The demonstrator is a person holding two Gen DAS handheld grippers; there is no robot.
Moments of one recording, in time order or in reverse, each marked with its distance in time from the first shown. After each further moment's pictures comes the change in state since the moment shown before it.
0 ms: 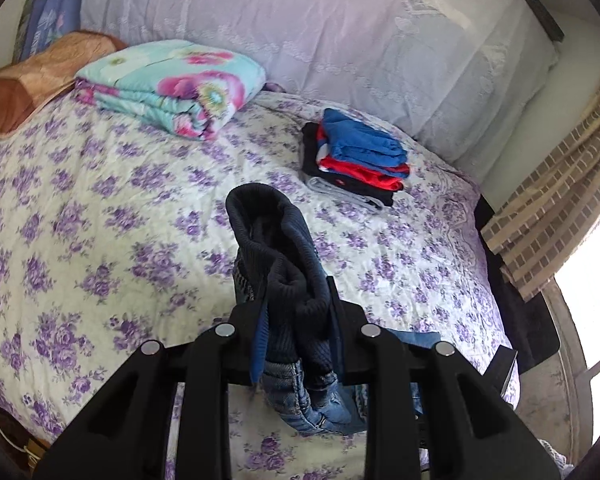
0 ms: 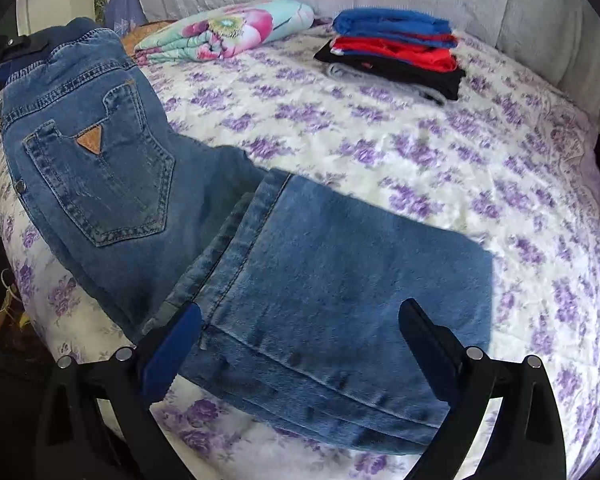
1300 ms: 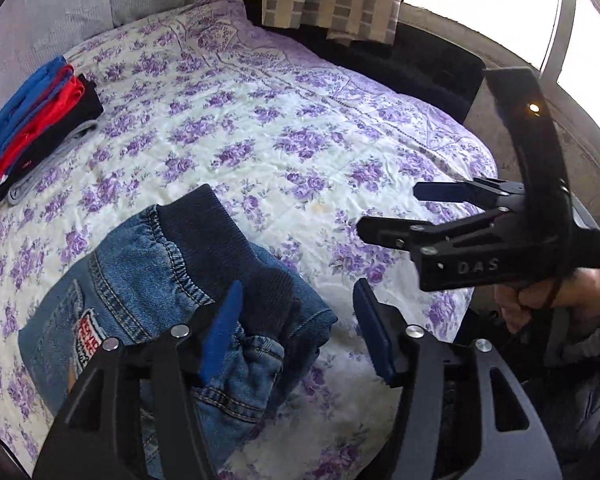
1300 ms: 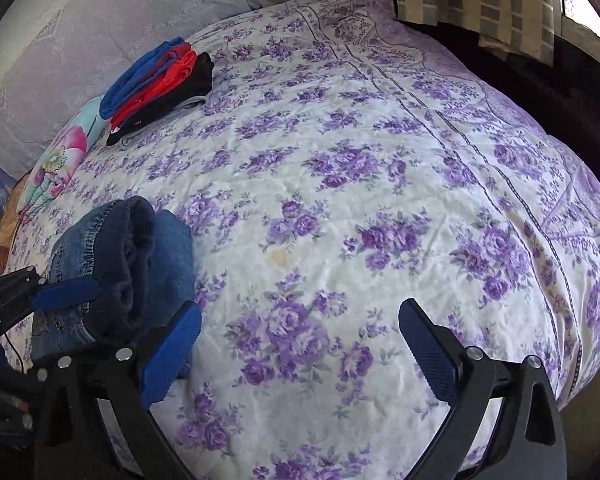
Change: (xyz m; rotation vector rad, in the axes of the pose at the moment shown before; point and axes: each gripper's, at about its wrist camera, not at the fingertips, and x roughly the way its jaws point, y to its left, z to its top) left arm 0.156 -0.272 -0.162 0.851 0.377 -0.325; right arm -0.049 -0.189 -0.101 0.624 -0.043 -0.149
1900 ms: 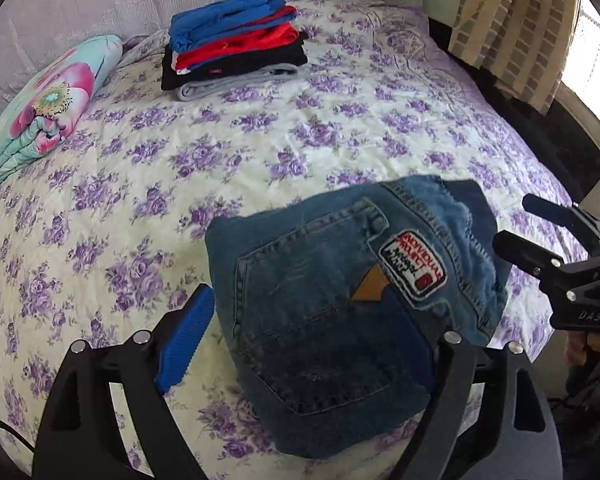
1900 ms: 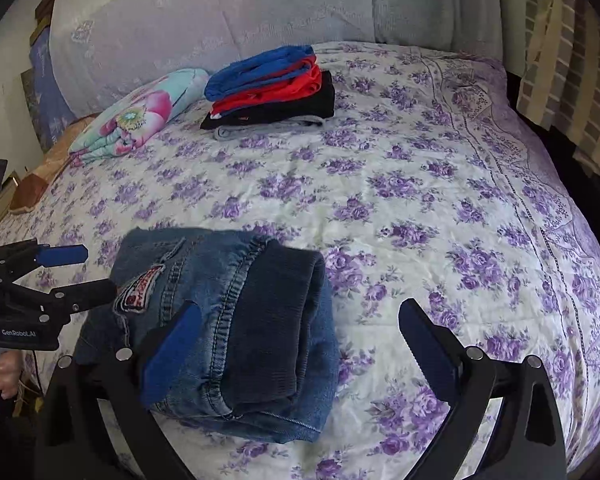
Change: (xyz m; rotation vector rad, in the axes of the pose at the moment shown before) left arm -0.052 0.125 -0.063 -0.405 0.051 0.315; right arm -0.001 0.117 0.021 -0.322 -0.055 0.094
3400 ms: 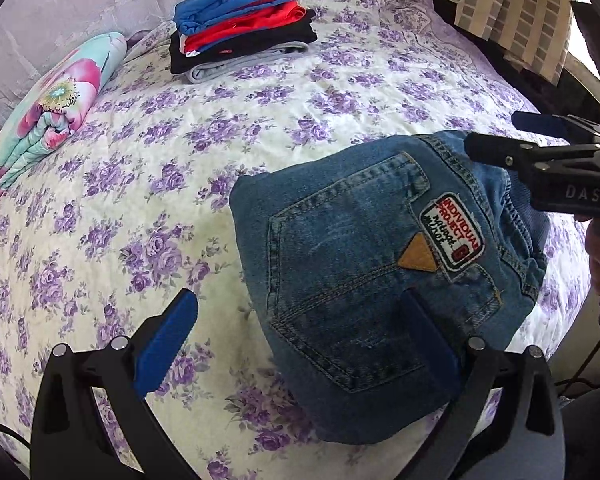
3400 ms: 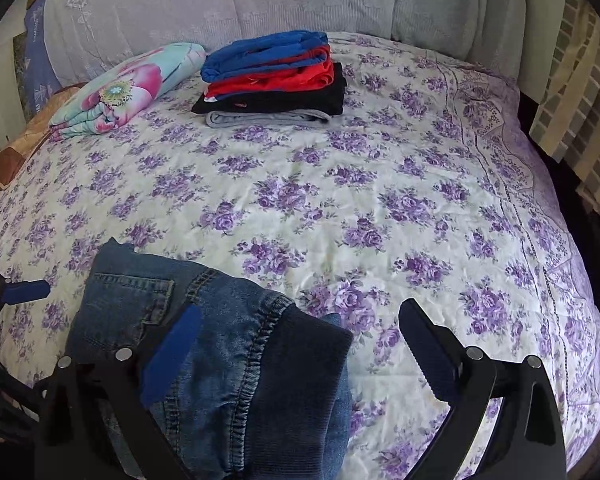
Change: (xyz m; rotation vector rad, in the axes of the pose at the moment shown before) left arm 0.009 0.012 -0.020 0.037 0.028 0.071; right arm 0.040 0.027 0.041 -0.067 0.057 -0.097
